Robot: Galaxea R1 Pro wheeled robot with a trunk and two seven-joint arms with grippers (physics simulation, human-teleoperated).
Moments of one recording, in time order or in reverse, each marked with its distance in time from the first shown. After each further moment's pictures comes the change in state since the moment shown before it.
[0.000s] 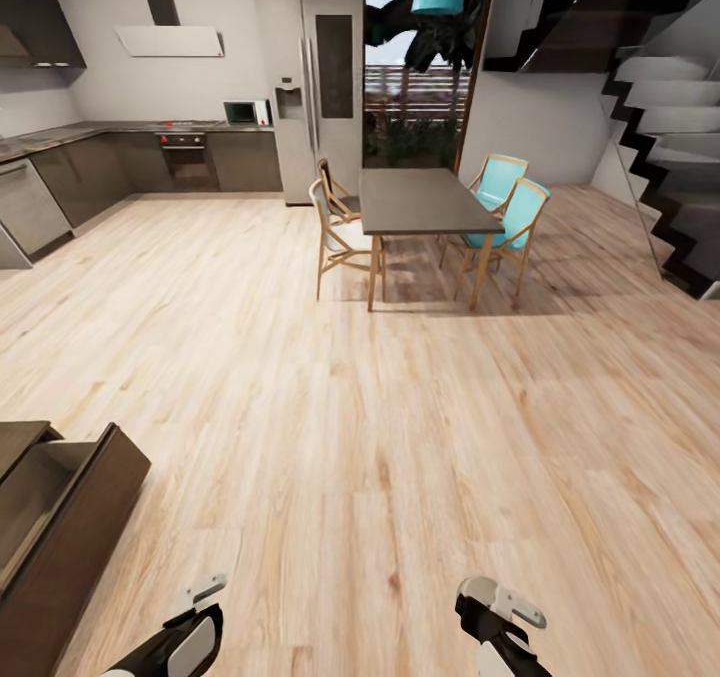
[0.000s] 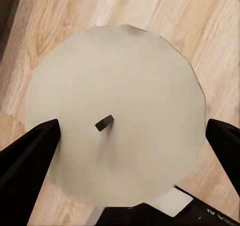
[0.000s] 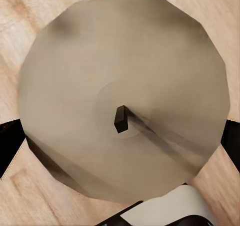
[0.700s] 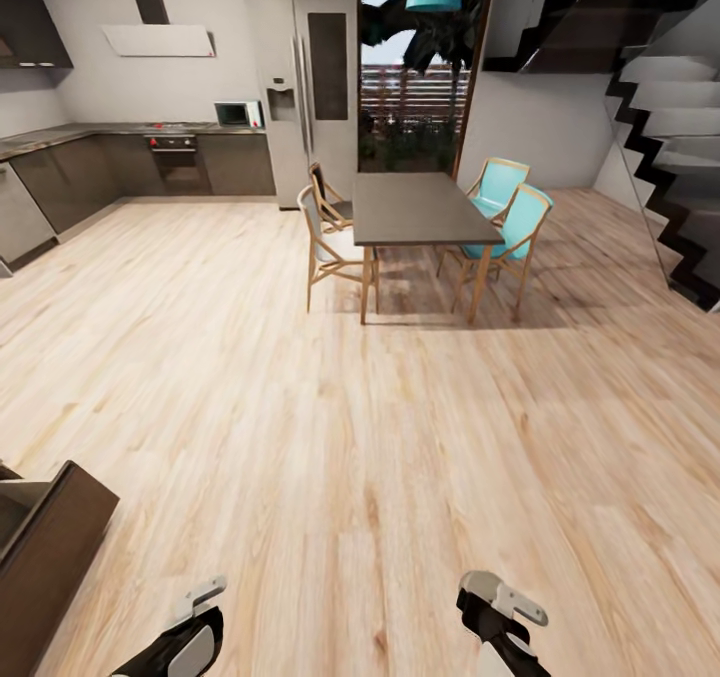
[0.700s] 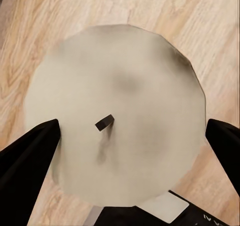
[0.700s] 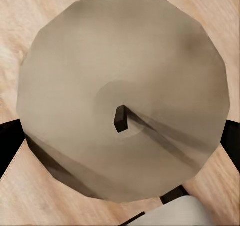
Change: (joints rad) left arm 0.001 -0.008 -0.001 0.042 0.001 -0.066 -0.040; right arm 0.000 0.000 0.002 0.001 -0.001 -0.049 0.000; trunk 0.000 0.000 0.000
